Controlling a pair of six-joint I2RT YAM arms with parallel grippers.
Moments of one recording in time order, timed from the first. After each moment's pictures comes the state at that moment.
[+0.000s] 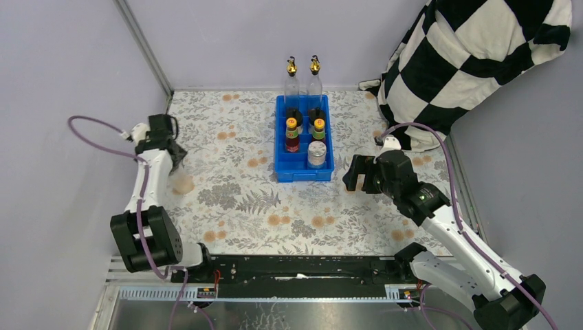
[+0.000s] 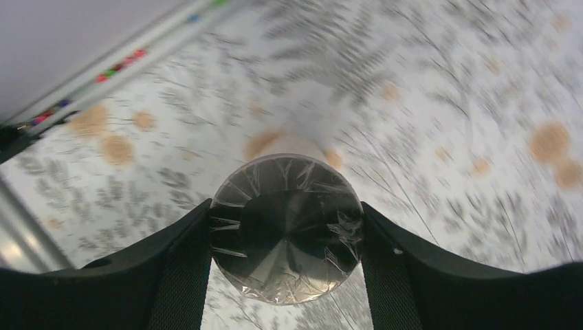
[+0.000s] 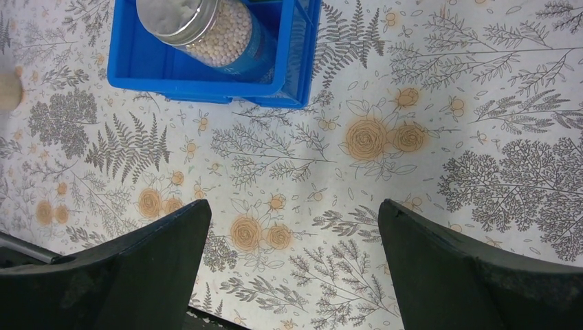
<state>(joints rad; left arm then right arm) 0.32 1.36 1.09 -0.77 -0.42 -0.68 0.54 0.86 0.78 -0.56 0.08 0.48</state>
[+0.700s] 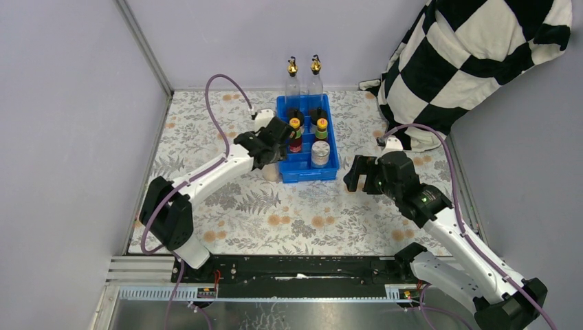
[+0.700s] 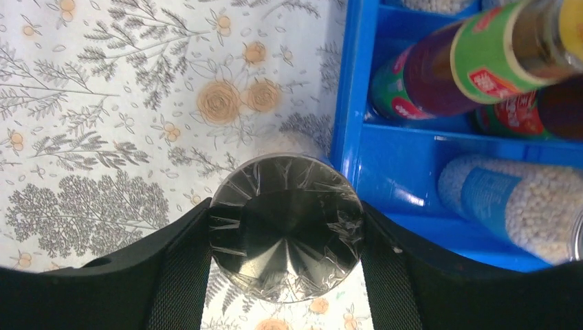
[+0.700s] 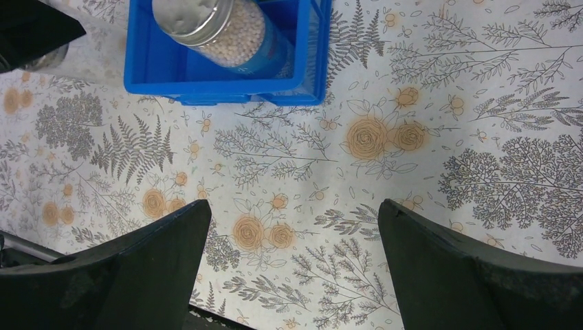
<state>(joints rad) -0.63 1.61 1.29 -0.68 -0.48 -0.71 0.54 0.84 0.77 -0.57 0.09 0.50</state>
